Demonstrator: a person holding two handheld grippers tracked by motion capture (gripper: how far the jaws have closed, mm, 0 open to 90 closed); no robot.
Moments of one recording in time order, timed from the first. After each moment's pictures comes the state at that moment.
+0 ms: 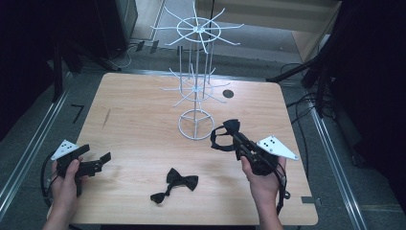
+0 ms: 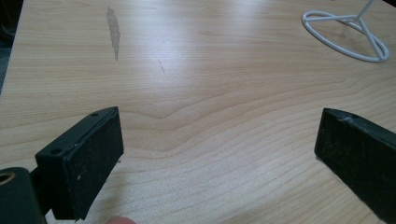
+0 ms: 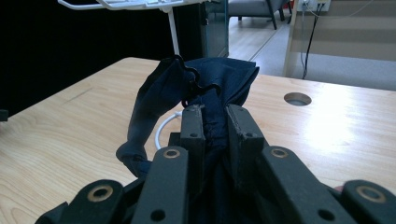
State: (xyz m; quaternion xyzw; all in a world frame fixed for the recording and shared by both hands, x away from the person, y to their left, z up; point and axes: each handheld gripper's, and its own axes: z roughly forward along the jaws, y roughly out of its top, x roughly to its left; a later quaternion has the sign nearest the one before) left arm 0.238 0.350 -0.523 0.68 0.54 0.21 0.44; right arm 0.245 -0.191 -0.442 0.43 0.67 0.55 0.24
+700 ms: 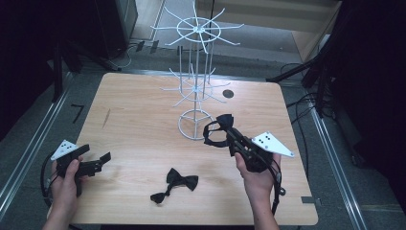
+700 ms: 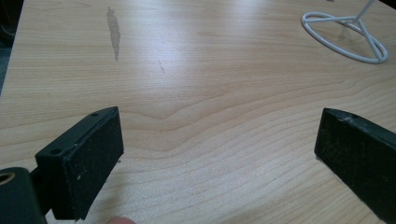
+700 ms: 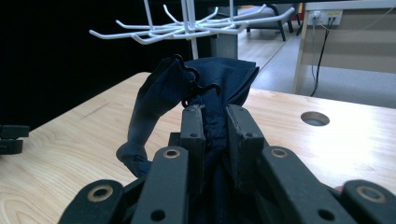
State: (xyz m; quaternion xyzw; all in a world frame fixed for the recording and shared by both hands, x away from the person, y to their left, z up) left arm 0.238 0.350 -0.523 0.68 0.54 0.21 0.44; right arm 0.246 -0.174 -0.427 0.42 0.66 0.58 0.24
